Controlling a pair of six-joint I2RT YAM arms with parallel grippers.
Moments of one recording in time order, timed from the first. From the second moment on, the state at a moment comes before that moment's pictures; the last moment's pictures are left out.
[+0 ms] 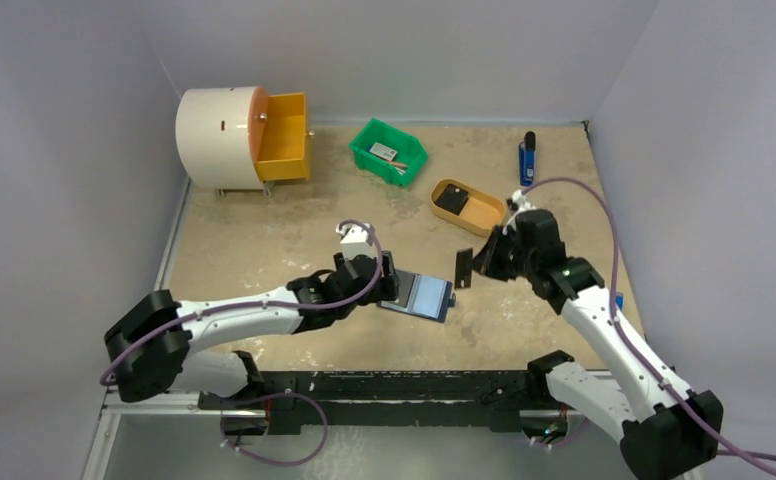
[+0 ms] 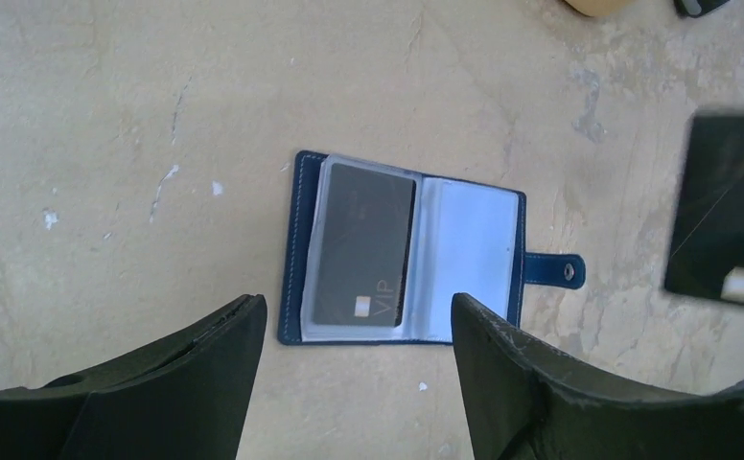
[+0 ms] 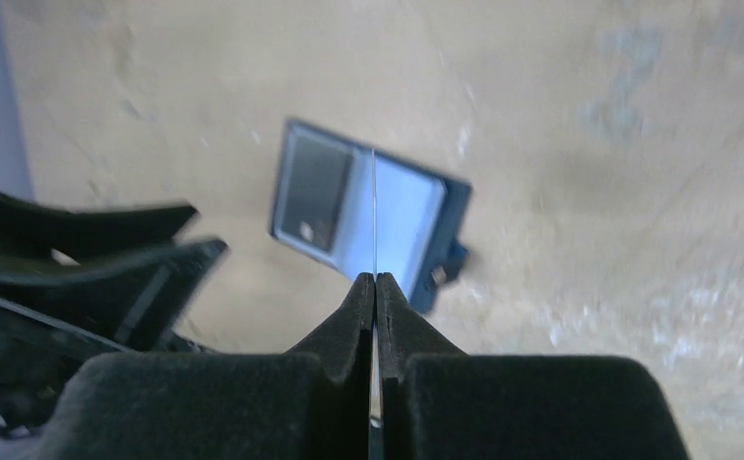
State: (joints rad) left arm -1.01 1.26 0.65 -0.05 -0.46 -0.85; right arm 0.36 0.96 0.84 -0.58 -0.14 0.61
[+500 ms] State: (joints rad) left arm -0.97 1.38 0.71 -0.12 -0.57 -0.91; right arm 0.44 0.92 0.53 -0.44 -0.48 0.64
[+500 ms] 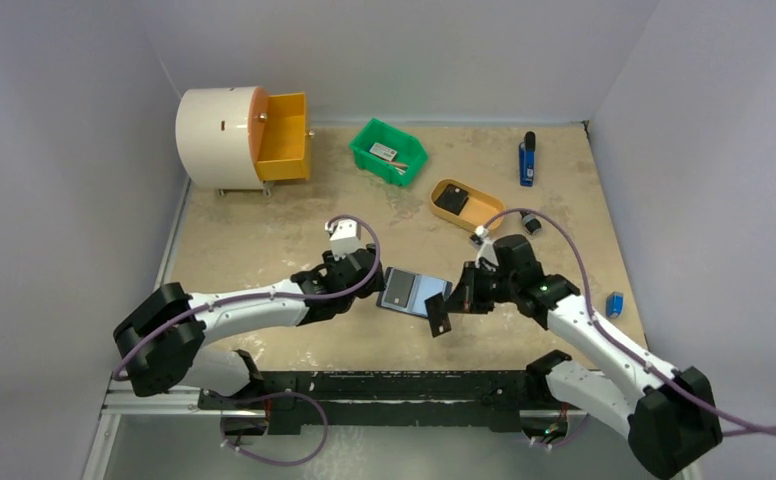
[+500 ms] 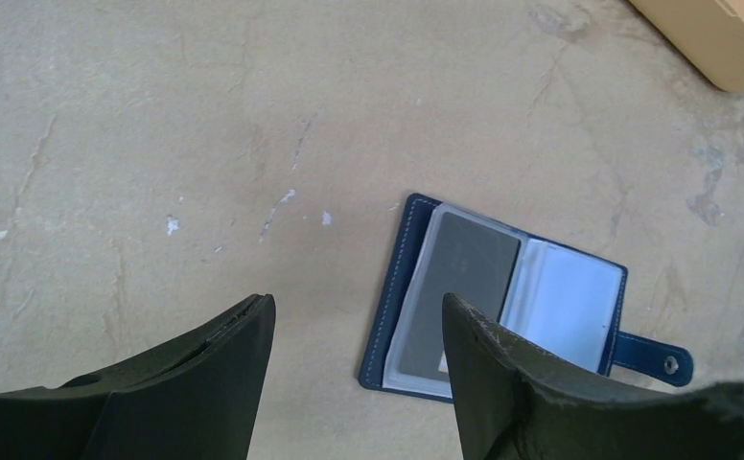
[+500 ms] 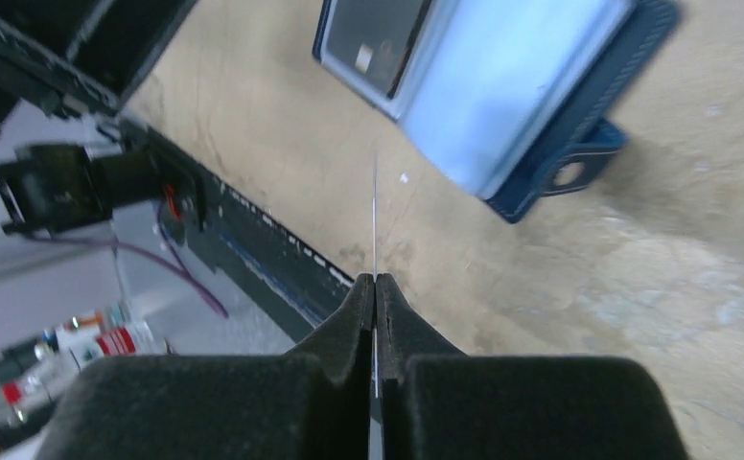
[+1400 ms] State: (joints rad) left arm -0.97 1.30 0.61 -0.13 -0.58 -0.94; right arm 0.54 1.10 0.38 -0.23 -0.45 0.90
